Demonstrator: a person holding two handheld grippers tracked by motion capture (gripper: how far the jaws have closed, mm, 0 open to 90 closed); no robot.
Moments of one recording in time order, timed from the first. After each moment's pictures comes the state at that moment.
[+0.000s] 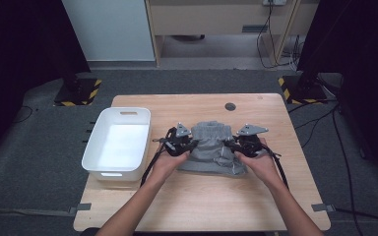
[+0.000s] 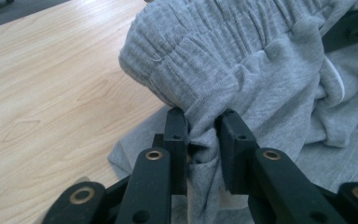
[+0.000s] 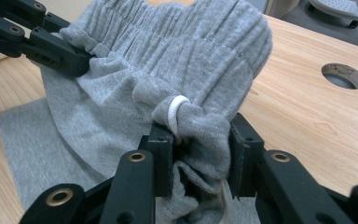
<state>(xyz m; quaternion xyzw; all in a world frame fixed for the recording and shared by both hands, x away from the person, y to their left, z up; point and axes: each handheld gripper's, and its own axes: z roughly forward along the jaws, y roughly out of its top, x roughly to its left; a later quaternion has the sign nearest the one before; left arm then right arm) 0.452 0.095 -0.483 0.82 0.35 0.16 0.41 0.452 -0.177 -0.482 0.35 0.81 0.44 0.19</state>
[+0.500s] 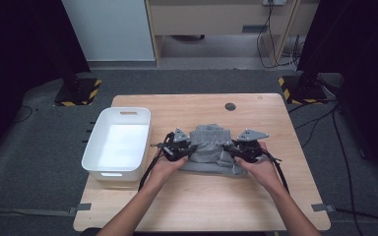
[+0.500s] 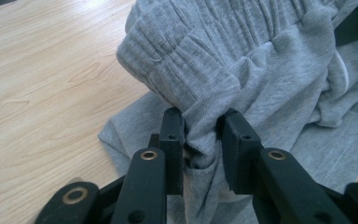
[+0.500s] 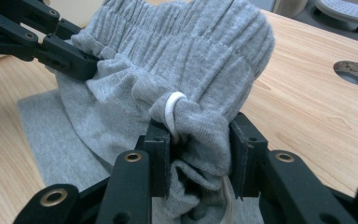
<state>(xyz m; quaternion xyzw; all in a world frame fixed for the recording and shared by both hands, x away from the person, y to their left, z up) 0.441 0.101 -0.494 0.82 0.35 0.15 0.42 0.436 -0.177 -0.488 0.34 0.81 0.45 0.18</state>
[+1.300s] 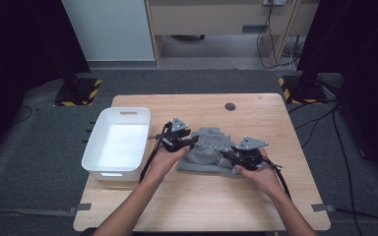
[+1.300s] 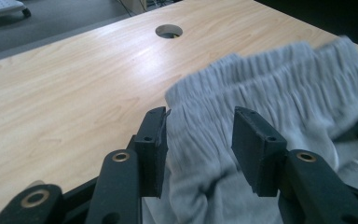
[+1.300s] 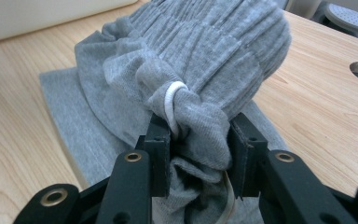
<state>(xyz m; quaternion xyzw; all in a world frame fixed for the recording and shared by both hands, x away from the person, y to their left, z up) 0.459 0.095 -0.453 0.80 0.38 0.17 0.44 0.418 -0.177 -0.497 0.30 0.82 0.45 0.19</state>
